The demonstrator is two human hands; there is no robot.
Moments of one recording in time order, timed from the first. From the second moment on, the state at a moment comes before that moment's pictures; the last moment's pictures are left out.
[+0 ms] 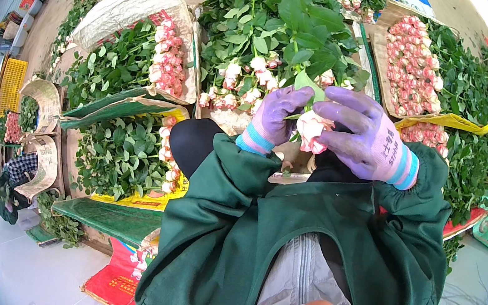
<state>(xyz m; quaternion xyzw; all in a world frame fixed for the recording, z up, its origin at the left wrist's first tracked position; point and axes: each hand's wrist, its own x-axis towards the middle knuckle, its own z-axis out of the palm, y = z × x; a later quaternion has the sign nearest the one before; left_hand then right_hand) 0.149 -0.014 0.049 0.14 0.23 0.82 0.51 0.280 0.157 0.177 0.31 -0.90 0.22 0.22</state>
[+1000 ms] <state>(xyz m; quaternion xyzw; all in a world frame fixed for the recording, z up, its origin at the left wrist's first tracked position) 0.156 -0.023 0.078 0.06 0.12 0.80 0.59 0.290 0.132 0.159 0.21 -0.89 0.29 0.27</state>
